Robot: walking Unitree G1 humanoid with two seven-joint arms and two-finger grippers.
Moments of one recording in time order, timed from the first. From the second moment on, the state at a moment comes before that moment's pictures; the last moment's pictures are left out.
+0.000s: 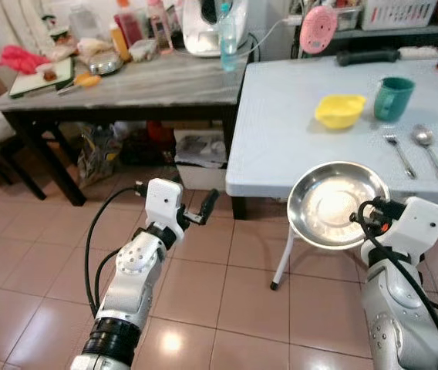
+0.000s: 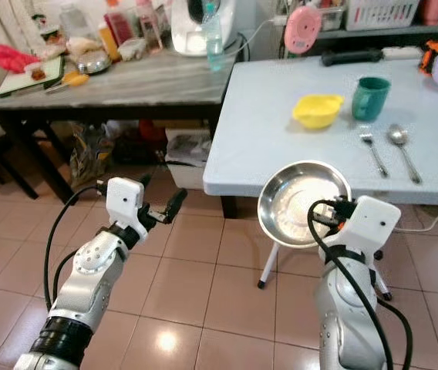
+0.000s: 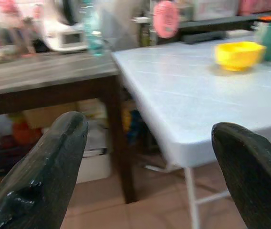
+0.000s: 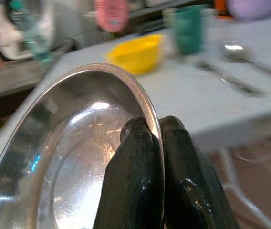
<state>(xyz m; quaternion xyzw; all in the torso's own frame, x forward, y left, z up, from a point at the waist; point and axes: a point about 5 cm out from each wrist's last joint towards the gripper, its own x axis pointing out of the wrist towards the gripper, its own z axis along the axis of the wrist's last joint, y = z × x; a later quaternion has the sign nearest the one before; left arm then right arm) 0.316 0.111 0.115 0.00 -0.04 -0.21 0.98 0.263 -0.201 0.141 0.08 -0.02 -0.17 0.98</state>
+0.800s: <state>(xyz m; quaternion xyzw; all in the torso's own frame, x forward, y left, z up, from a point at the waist) 0.315 0.128 0.109 0.01 -0.02 -0.17 0.98 0.266 -0.192 0.140 0.09 -0.01 -0.16 0.98</state>
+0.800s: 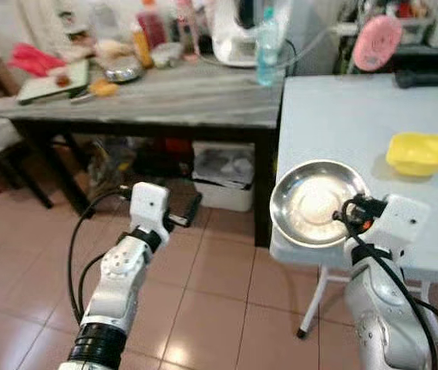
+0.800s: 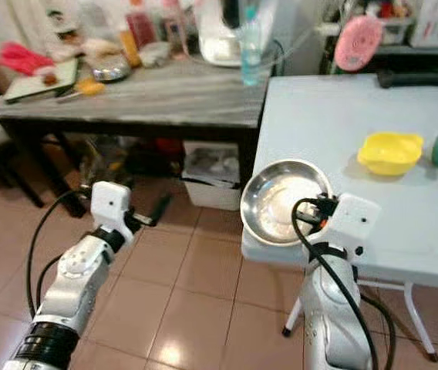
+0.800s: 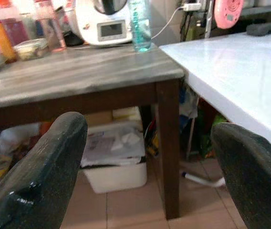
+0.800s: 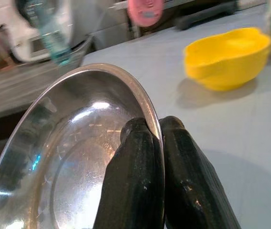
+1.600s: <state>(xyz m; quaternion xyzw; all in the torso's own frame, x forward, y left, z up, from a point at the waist) 0.325 0.133 0.109 0.01 0.00 -0.13 0.99 0.263 -0.205 0.138 0.11 -0.01 -0.20 0.97</state>
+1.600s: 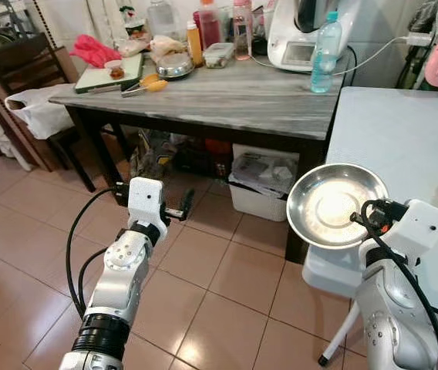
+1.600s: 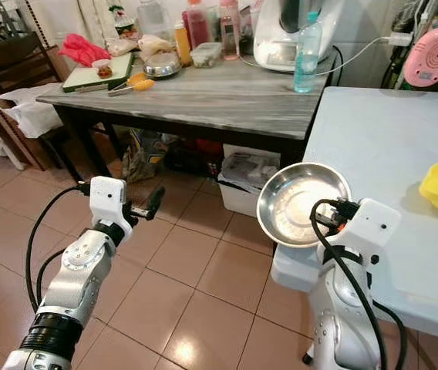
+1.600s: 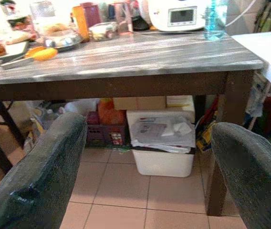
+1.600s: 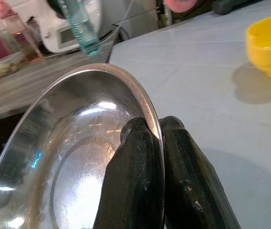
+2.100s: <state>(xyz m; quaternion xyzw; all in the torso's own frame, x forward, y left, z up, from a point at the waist) 0.328 0.133 0.109 -0.01 0.01 -0.11 0.99 0.264 -0.207 0.139 0.11 -0.01 -0.19 0.98</state>
